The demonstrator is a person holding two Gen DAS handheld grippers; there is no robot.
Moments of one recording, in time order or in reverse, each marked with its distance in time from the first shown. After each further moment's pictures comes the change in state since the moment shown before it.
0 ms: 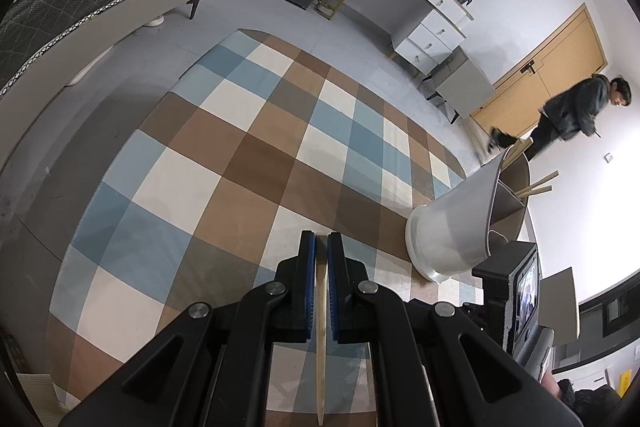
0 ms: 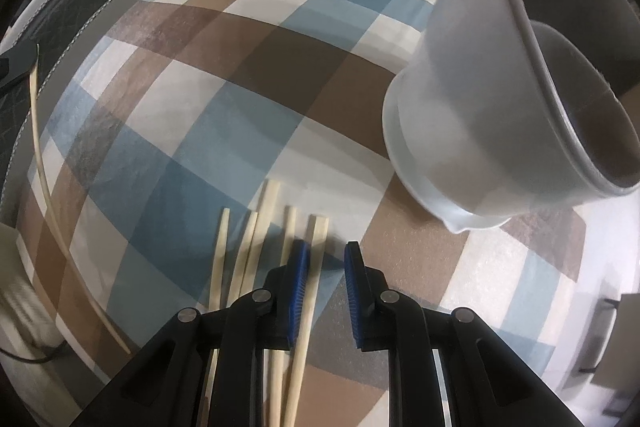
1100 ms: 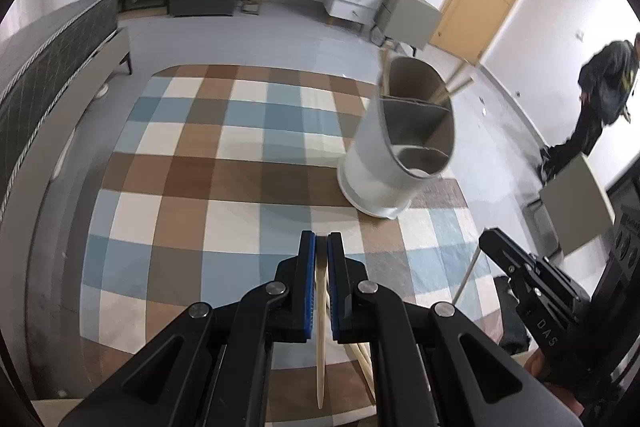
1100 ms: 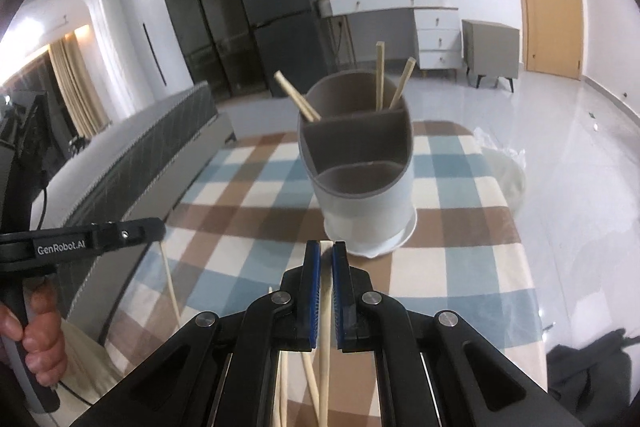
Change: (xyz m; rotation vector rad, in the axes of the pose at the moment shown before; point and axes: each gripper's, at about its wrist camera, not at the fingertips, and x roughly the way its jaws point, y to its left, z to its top) left arm -0.027 -0.110 -0.039 0.395 0.080 0.049; right arm -0.154 -0.052 -0.117 0.418 -0.670 0.114
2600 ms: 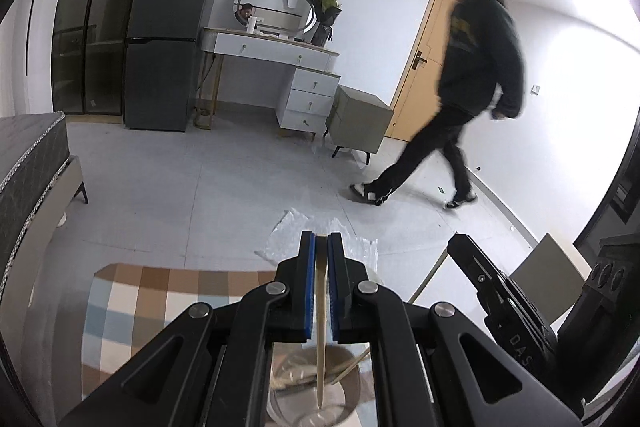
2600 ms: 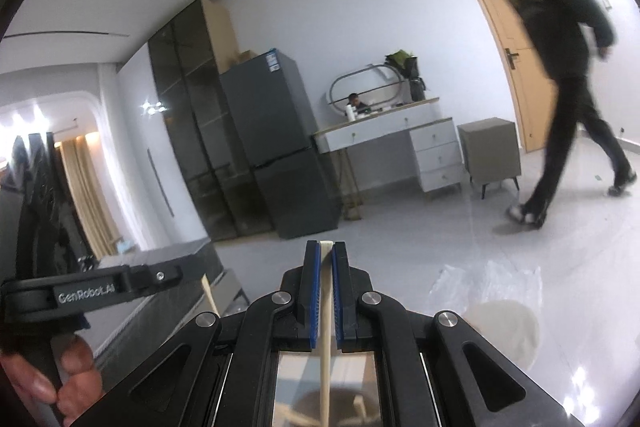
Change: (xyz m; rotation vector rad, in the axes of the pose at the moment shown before) left arm -0.014 -0.068 0.212 0.071 -0.357 -0.120; right arm 0.001 -0.038 0.211 0.088 -0.440 0.033
